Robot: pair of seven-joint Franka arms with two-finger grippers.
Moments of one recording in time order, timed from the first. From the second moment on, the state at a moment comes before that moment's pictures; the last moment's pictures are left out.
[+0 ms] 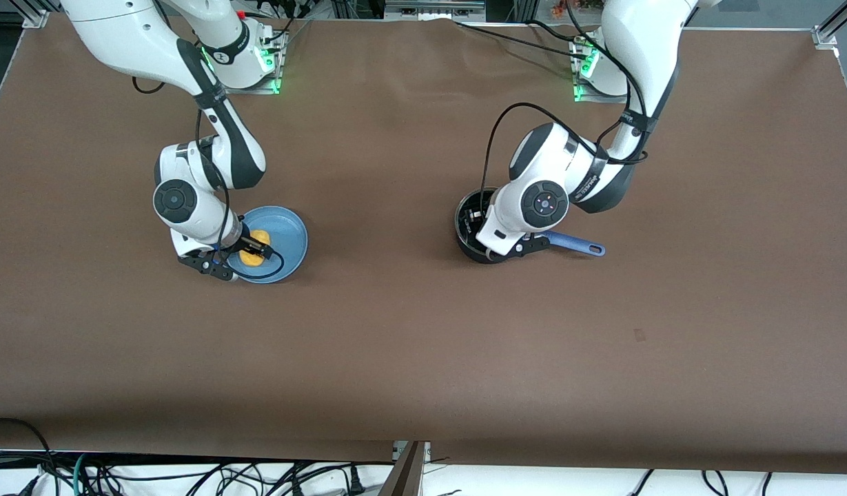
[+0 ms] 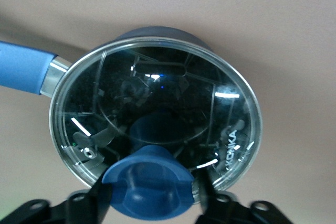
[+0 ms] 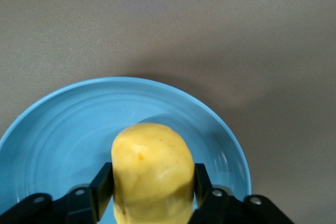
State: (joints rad) left arm -0.45 0.54 -0.11 -1.69 -0.26 1.94 -0.70; right arm 0.23 0.45 -0.02 -2.09 -0.03 2.46 0.60
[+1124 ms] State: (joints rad) left arm -0.28 0.55 -0.09 -1.51 -0.25 1.73 -0.55; right arm 0.24 0.39 0.07 -1.95 -0.03 2.31 0.60
